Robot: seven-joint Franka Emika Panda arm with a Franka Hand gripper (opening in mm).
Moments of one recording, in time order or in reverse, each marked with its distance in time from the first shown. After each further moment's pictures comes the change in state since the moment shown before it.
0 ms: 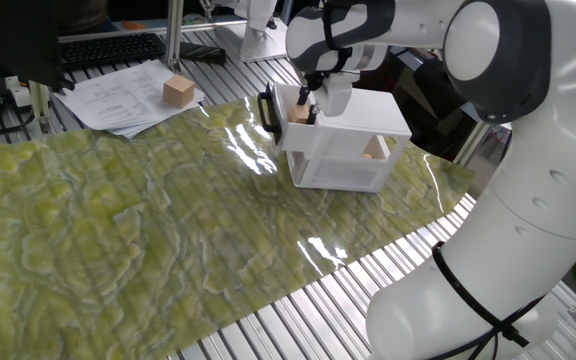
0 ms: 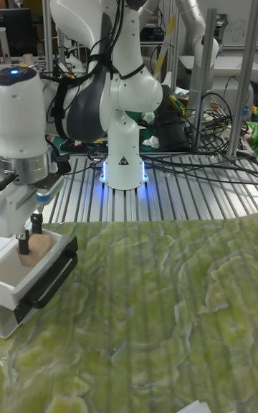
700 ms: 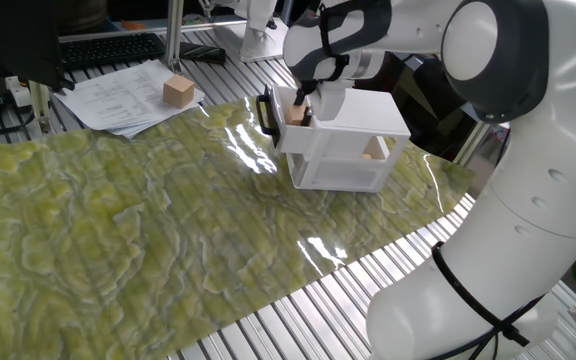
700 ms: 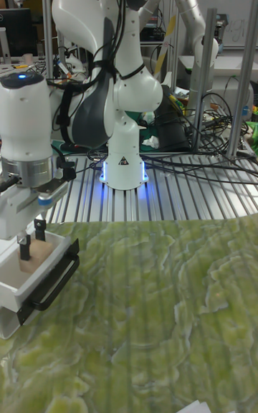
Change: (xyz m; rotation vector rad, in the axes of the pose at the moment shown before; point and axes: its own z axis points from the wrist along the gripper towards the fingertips) arm 0.004 0.003 0.009 -0.044 0.006 0.059
